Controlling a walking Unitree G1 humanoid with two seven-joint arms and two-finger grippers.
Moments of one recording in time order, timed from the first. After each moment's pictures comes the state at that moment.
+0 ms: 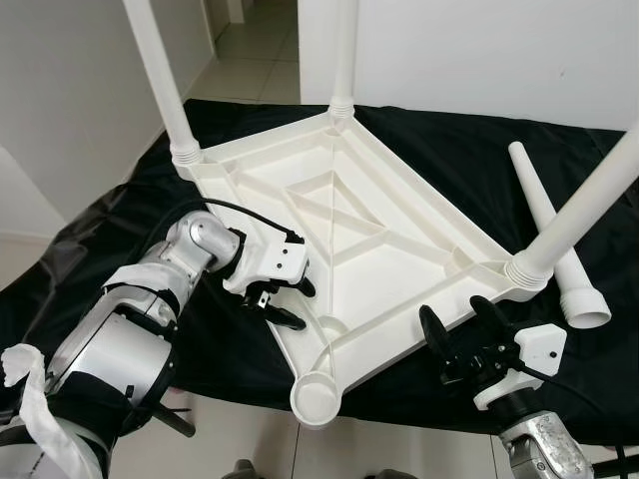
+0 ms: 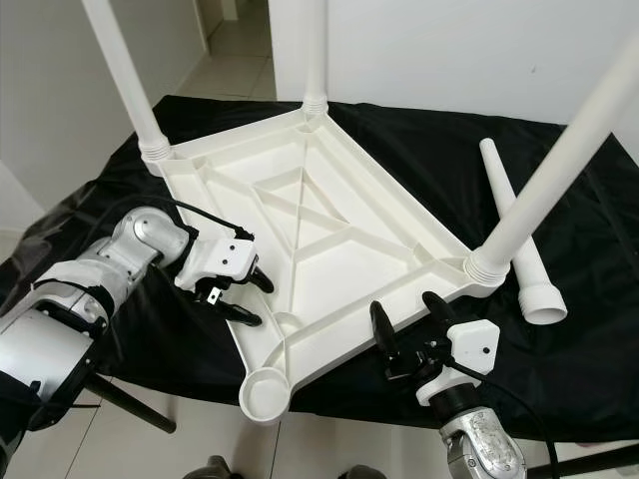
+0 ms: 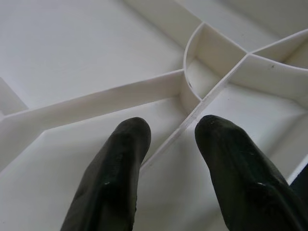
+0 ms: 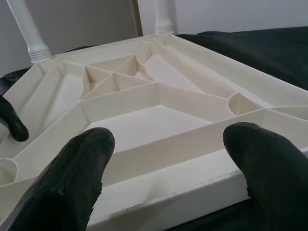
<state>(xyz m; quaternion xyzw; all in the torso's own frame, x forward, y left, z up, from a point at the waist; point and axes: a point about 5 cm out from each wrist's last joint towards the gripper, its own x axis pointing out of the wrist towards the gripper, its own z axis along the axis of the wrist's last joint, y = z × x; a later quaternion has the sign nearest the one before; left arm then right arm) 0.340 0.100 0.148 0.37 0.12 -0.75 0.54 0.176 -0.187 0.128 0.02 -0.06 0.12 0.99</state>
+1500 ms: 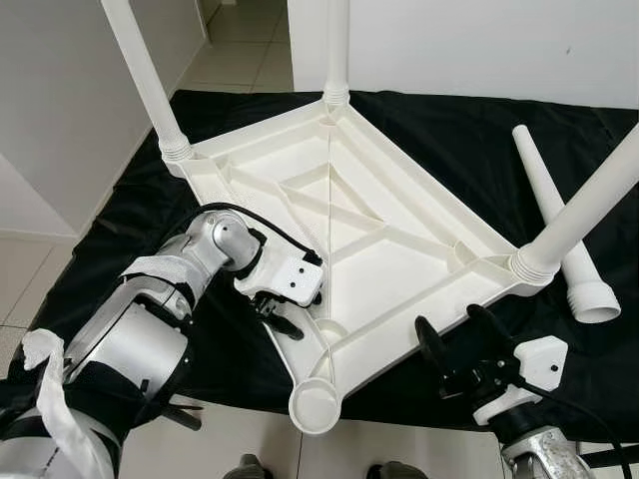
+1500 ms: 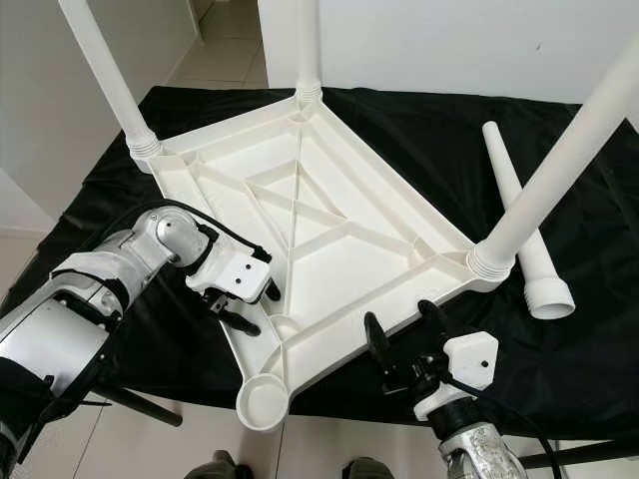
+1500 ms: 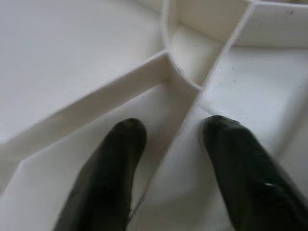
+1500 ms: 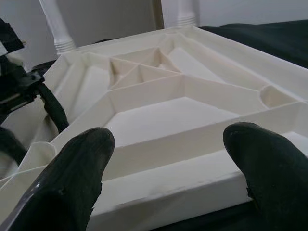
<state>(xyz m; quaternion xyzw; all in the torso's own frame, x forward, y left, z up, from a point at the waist) 0.338 0.078 0.144 0.48 0.10 -0.74 0.46 0.160 -0.174 0.138 0.00 -0.06 0.17 0.98</state>
